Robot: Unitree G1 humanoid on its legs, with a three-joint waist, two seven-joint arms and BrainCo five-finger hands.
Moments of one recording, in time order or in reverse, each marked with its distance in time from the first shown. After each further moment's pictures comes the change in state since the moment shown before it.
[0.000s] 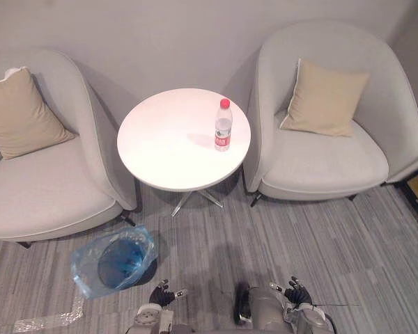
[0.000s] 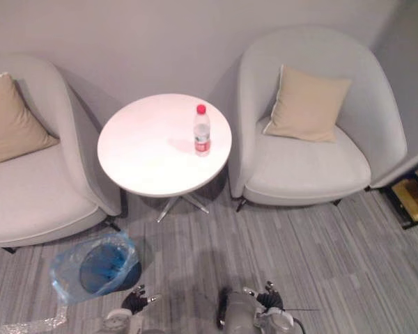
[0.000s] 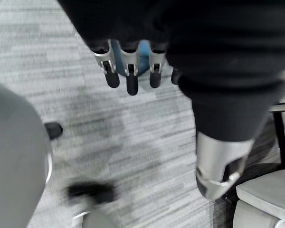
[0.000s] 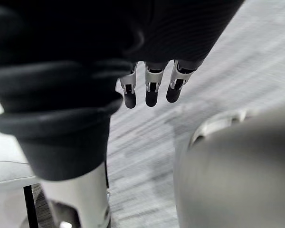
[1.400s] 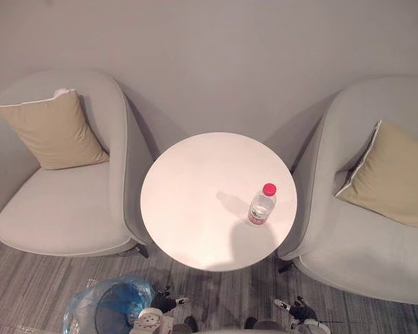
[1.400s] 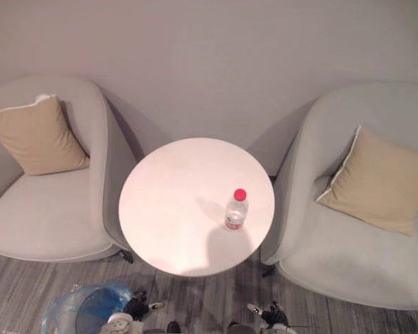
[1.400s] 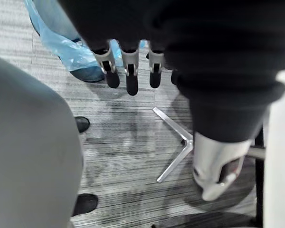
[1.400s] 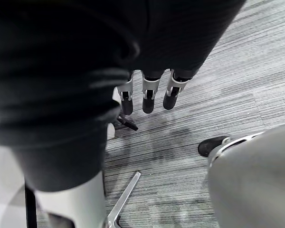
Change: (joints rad) left arm -0.002 0.024 0.002 0.025 0.020 0.001 -0.002; right arm 0.034 0.007 -0.012 0.067 0.022 0.007 0.000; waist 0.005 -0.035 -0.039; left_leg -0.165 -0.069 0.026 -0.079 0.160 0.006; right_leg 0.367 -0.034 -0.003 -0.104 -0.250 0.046
